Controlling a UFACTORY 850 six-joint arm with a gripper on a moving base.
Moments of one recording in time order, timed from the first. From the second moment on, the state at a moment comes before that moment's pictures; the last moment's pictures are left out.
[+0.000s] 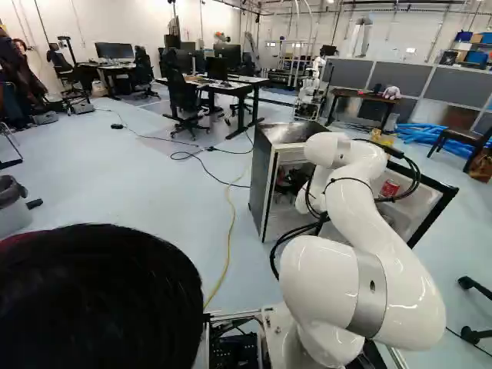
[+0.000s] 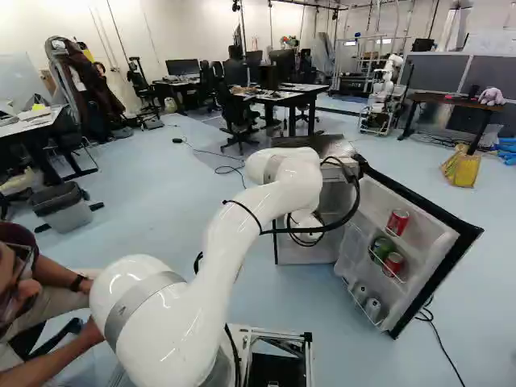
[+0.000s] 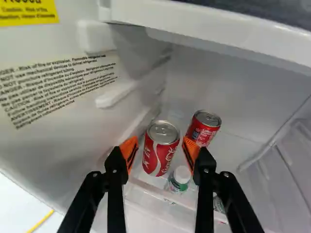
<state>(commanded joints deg) -27.7 -82.5 -94.2 -50.8 65.1 0.0</state>
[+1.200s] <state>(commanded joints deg) -27.3 -83.7 -96.6 -50.8 65.1 0.0</state>
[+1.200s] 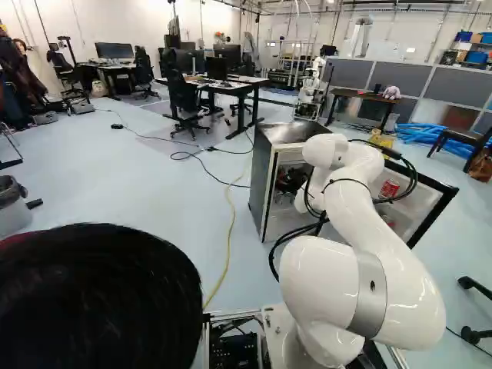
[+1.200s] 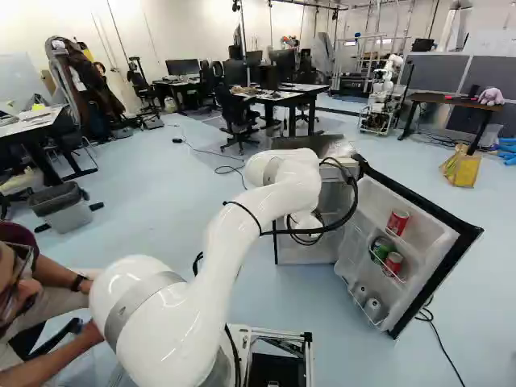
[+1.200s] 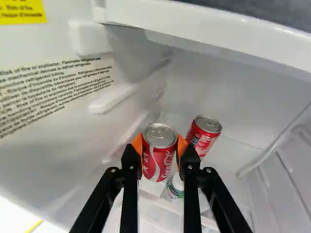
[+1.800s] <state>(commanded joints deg) -27.7 -82.3 -93.8 -50.8 65.1 0.0</state>
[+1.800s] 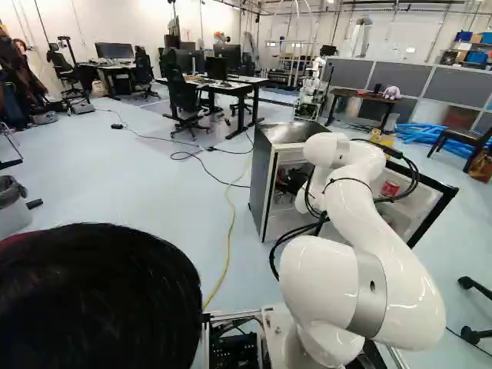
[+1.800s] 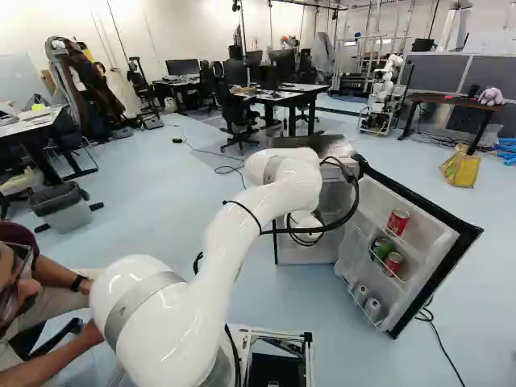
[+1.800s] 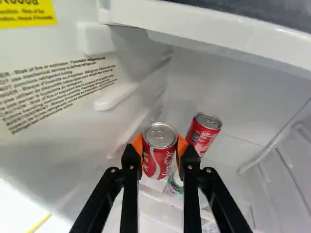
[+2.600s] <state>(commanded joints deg) -29.6 -72.8 -80.5 -50.8 65.1 0.0</state>
